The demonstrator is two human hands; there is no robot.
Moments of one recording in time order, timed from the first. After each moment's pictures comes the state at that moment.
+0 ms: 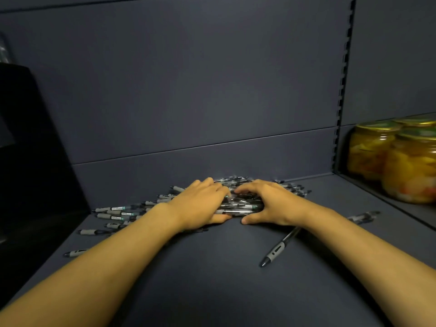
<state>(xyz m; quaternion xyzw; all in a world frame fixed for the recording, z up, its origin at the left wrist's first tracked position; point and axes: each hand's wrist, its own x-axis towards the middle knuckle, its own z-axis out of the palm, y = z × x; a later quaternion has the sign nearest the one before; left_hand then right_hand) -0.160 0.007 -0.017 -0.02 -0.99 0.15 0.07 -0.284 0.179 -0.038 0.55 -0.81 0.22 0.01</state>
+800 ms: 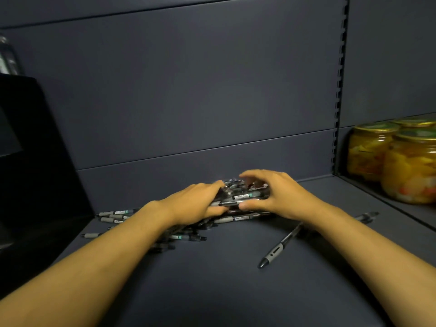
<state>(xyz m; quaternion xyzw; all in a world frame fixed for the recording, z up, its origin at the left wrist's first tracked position) -0.153 0.002 -0.004 0.00 -1.00 -0.04 0.05 -0.280 0.194 -0.024 0.53 -0.78 0.34 0.06</state>
